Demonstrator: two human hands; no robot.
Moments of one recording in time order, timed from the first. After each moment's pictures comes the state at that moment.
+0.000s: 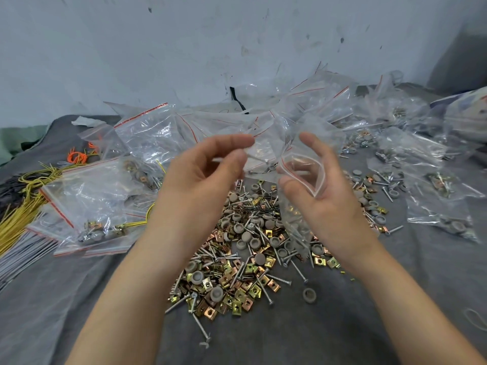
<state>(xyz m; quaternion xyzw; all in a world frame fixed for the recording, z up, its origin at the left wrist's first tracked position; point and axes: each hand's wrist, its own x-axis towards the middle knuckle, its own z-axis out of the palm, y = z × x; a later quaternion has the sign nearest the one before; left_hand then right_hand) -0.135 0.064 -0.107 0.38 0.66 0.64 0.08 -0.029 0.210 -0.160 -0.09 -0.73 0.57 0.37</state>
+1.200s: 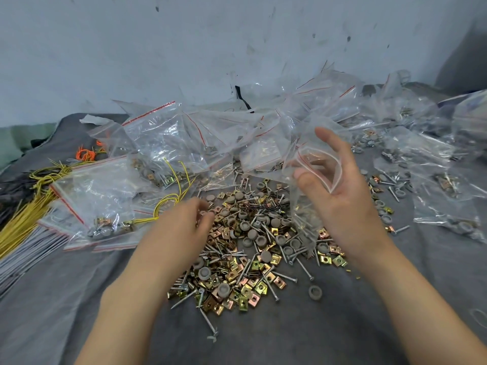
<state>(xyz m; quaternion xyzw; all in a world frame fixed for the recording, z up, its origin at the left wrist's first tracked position) -0.181 0.031 -0.167 0.34 0.92 0.21 0.01 -0.029 0.215 -0.161 -0.10 -0.71 0.56 0.41</state>
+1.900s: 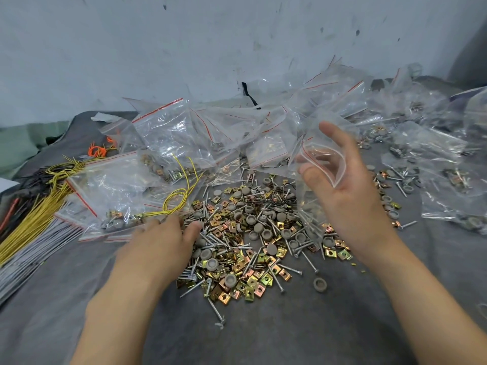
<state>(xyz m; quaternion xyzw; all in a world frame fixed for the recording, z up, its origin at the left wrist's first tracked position) -0.175 -0.004 -0.168 0.20 0.97 0.08 0.08 -0.025 0.213 -0.160 -0.11 -0.73 0.54 0.39</state>
